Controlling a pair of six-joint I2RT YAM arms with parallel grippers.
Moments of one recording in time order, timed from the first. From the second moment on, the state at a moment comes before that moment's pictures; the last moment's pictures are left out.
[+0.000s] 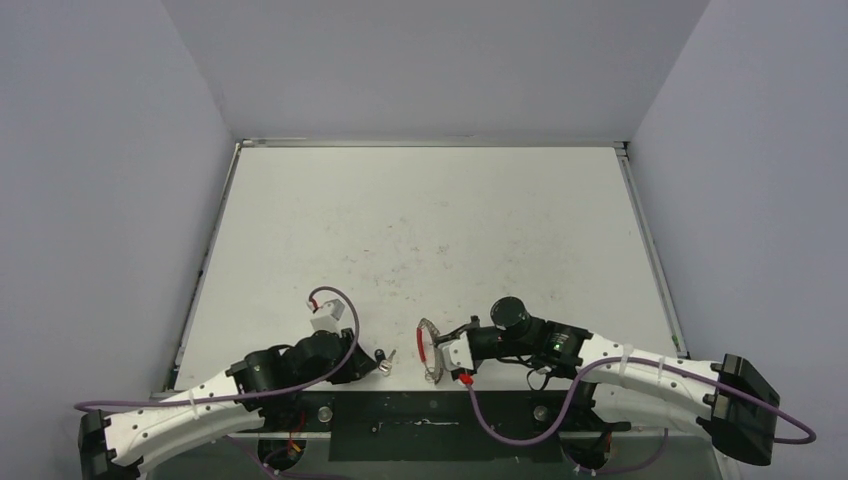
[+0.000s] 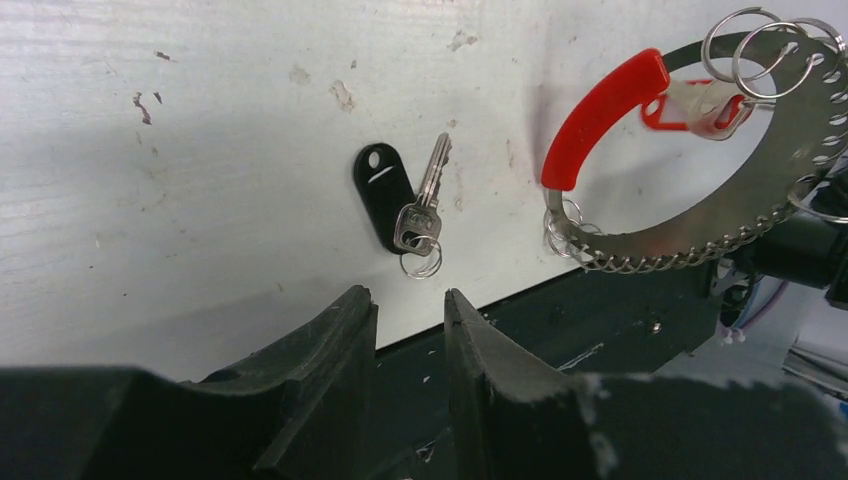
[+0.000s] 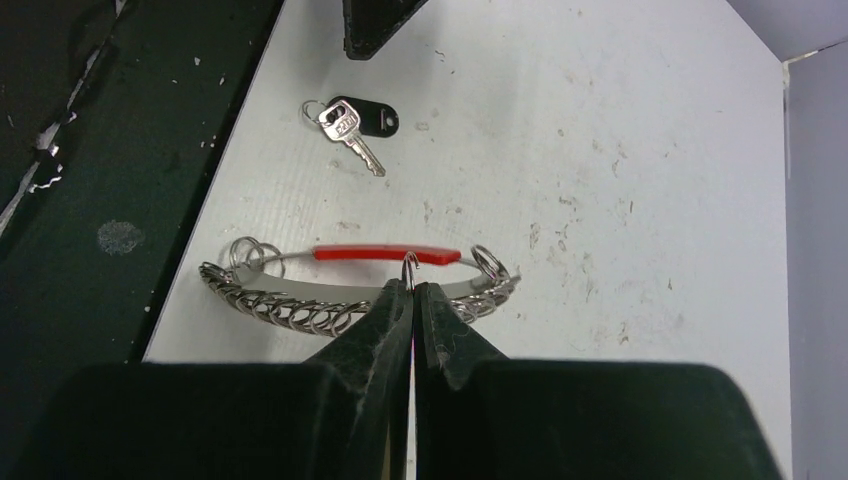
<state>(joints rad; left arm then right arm) -1.10 0.38 0.24 -0.61 -0.24 -1.15 1.05 0.93 0.42 0.03 -0.44 -0.83</state>
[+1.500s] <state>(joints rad) -1.36 1.34 0.66 -0.56 -0.40 -0.77 1.08 0.72 0.42 -0.09 -0.17 -0.53</state>
